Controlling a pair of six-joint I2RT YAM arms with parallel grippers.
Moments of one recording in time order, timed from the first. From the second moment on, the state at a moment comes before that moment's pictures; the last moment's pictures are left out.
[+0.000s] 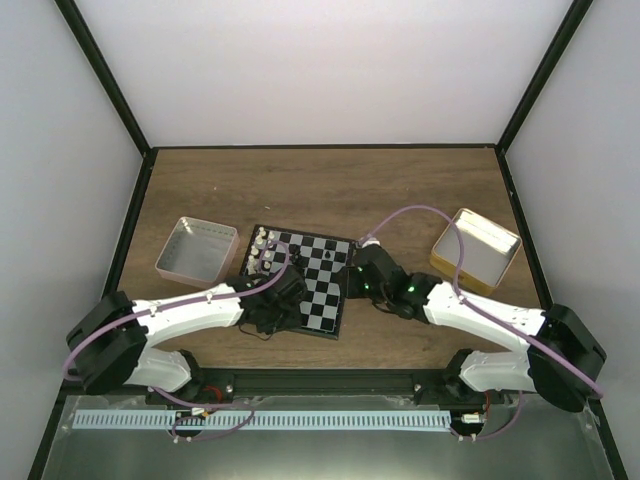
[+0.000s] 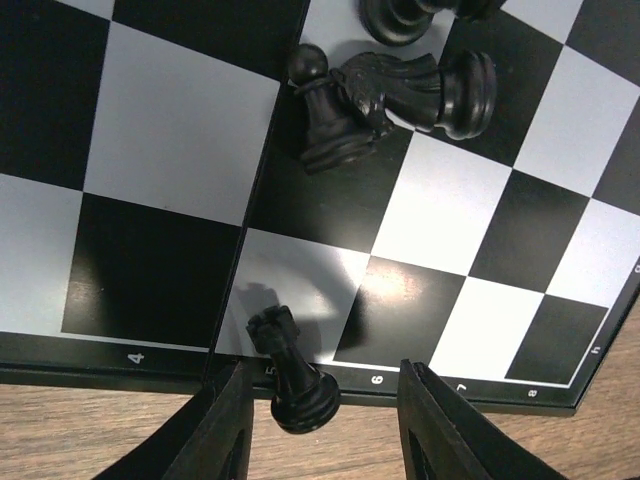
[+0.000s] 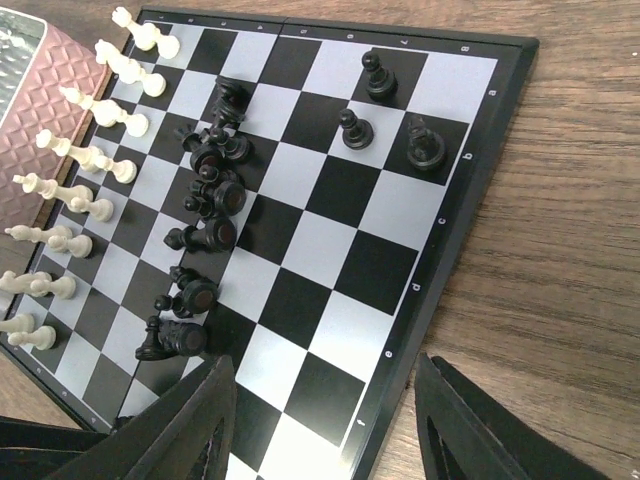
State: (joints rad) left arm -0.96 1.36 0.72 -0.59 0.05 -1.11; right arm 0.87 1.22 0.68 -0.24 0.12 0.72
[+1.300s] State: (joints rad) left arm -0.99 1.24 0.64 -0.01 0.03 -0.38; right arm 0.57 1.14 0.71 -0.28 -0.54 0.58
